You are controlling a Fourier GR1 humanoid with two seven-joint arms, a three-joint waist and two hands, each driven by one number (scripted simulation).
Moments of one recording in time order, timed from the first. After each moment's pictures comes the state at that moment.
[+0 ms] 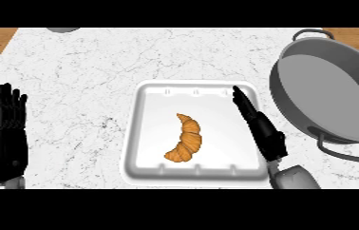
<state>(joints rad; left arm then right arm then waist) 0.08 0.41 -0.01 -1.67 0.23 0.43 -0.18 -0.15 -0.22 0.34 -1.41 -0.11 -0.08 -0.07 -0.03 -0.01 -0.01</state>
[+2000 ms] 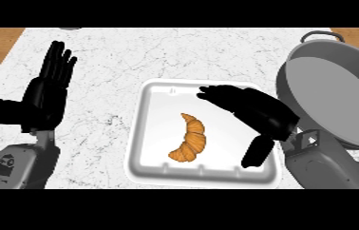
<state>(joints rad) -0.25 0.33 -0.04 -1.56 0.27 0.23 0.02 -0.47 -0.44 0.46 -1.67 0.40 0.46 0.12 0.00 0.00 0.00</state>
